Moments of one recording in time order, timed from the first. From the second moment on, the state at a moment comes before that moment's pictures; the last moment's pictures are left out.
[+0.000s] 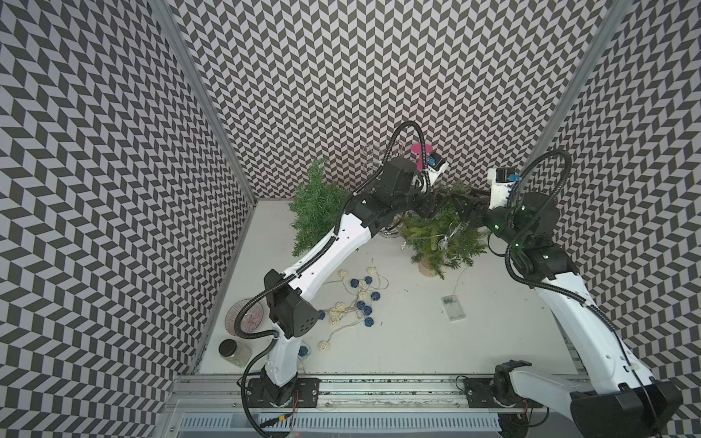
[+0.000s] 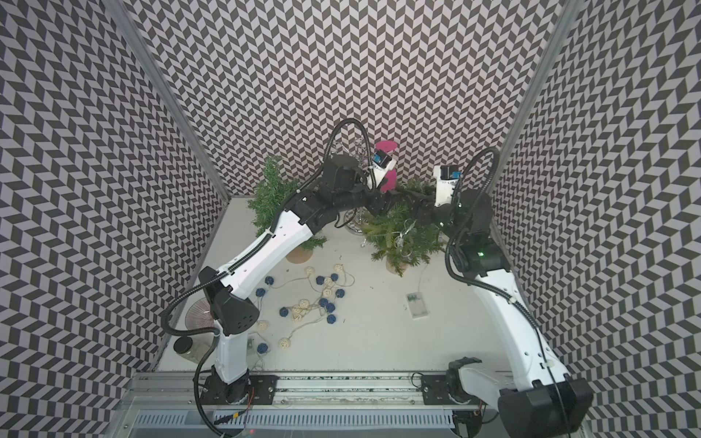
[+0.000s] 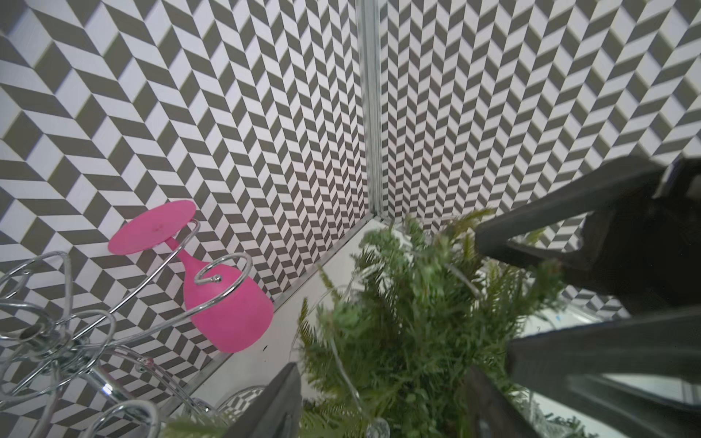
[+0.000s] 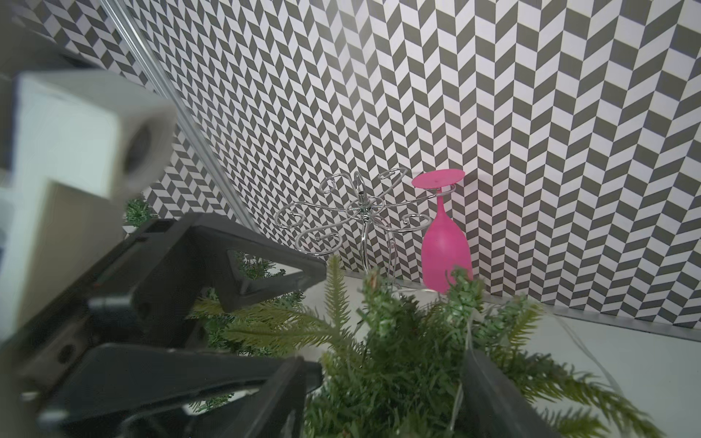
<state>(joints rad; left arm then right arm) -0.77 1.96 2.21 -0.52 0.18 0.08 0.18 1.15 1.22 -0.16 -0.30 0.19</state>
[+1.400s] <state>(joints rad) -0.80 1.21 1.40 -0.16 0.03 -0.02 0.18 0.74 0.97 -0.05 -0.43 0.29</state>
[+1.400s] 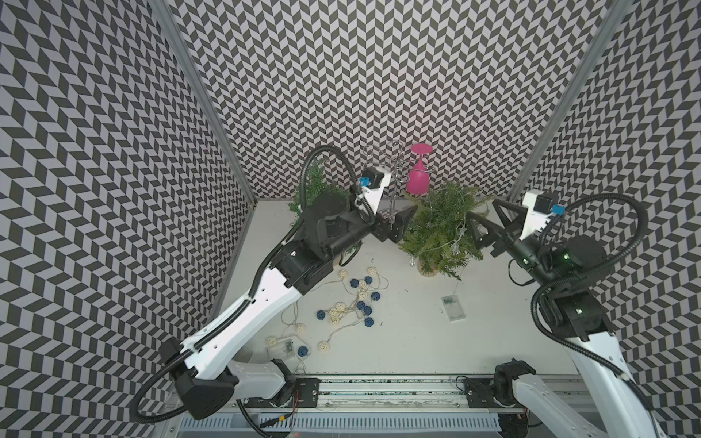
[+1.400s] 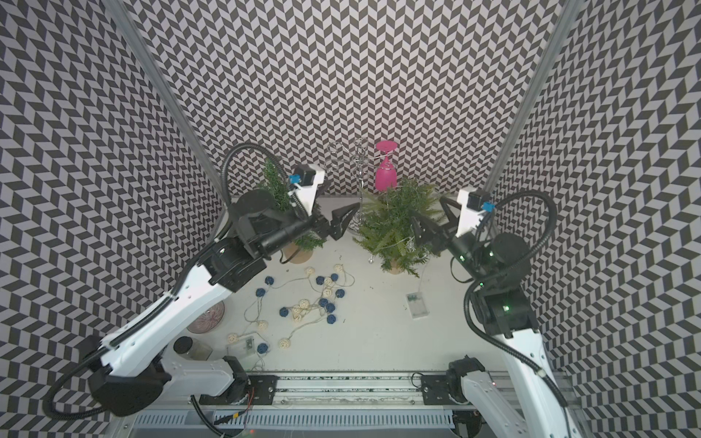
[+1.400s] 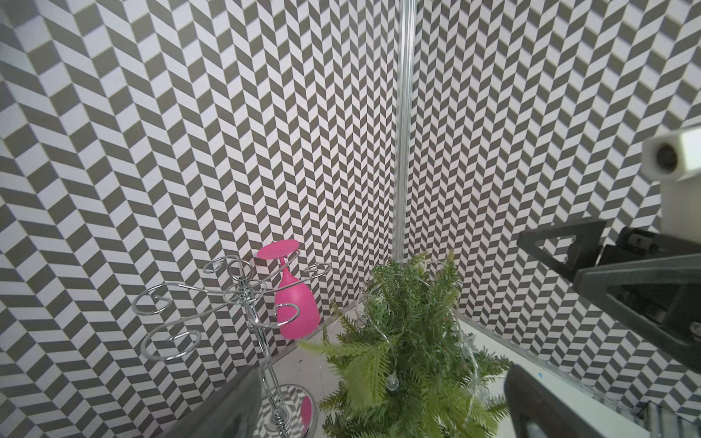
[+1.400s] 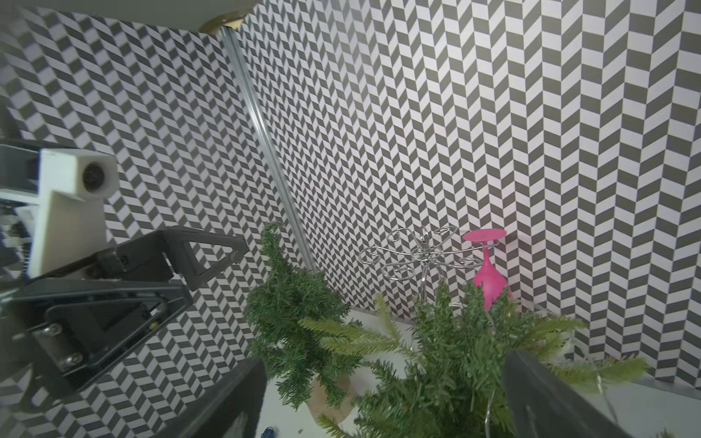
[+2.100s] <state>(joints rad) -0.81 0.70 0.57 -0.04 -0.18 -0.30 1.14 0.96 0.73 -0.03 0.06 0.25</state>
